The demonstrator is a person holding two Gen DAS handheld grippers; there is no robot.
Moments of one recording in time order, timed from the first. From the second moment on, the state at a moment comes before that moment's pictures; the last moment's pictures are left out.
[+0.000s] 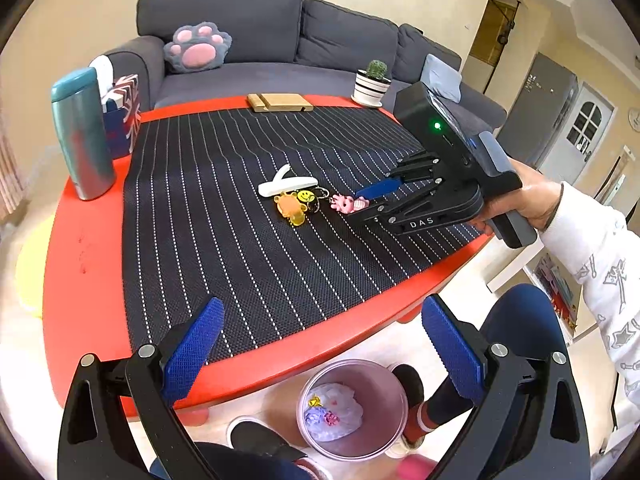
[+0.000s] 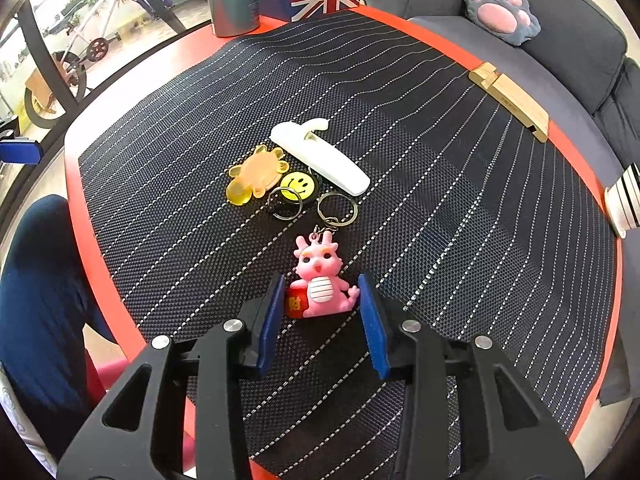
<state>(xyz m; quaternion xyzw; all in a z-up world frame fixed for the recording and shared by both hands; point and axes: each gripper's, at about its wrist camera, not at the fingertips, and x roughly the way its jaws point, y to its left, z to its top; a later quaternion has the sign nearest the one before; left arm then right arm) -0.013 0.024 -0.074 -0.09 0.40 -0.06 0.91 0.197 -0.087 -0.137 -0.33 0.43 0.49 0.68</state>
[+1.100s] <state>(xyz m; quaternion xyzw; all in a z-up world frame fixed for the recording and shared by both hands) 0.101 0.027 -0.084 -0.05 0.47 -0.03 0.88 0.196 -0.139 -0.054 -0.23 0.43 0.49 0.73</state>
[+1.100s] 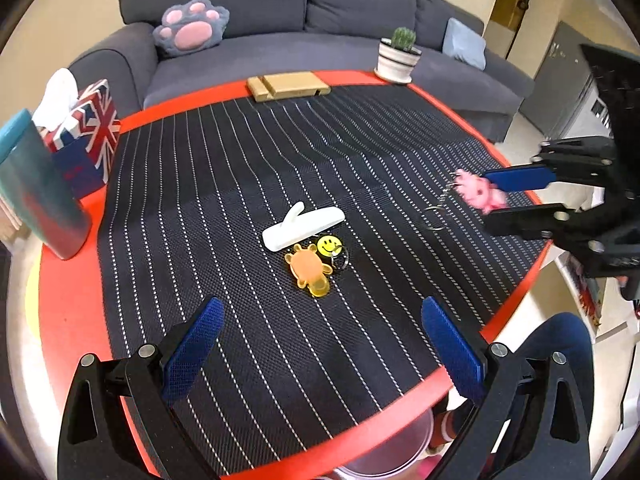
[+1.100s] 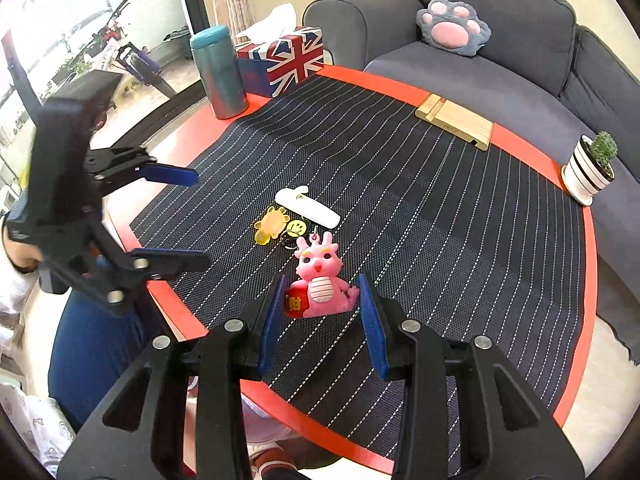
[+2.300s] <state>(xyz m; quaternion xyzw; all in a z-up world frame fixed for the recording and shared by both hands) 0.148 0.020 -0.131 0.00 0.50 -0.02 0.86 0.203 -0.158 -0.063 -0.21 0.43 0.49 0.73</state>
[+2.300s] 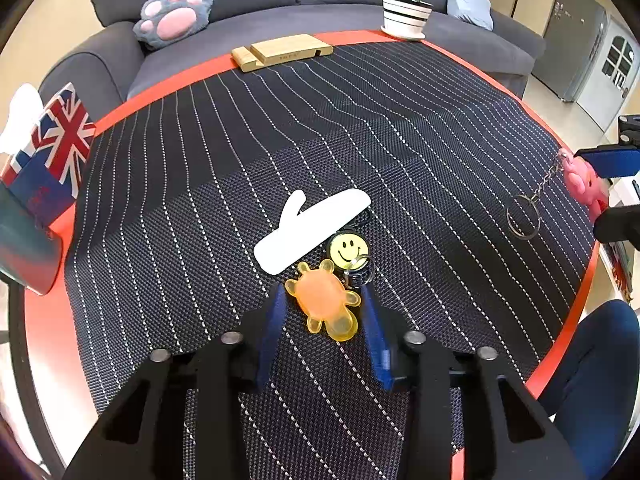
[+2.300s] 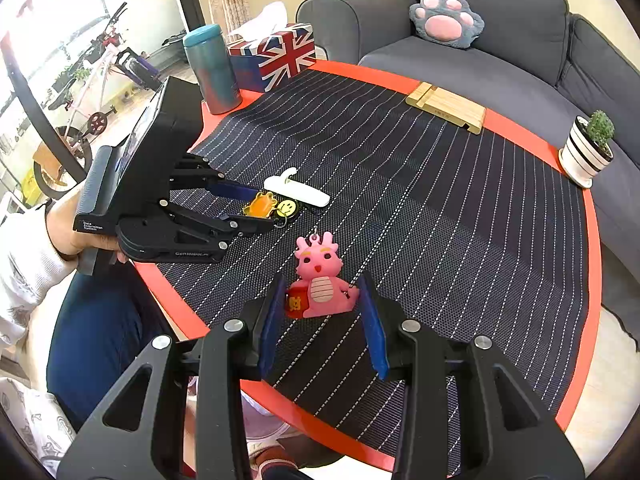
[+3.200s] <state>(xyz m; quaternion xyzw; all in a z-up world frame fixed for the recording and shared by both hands) 0.073 0.012 -0.083 0.01 0.46 -0.06 0.89 0.167 -0.167 -0.054 -0.21 0.40 0.51 0.73</state>
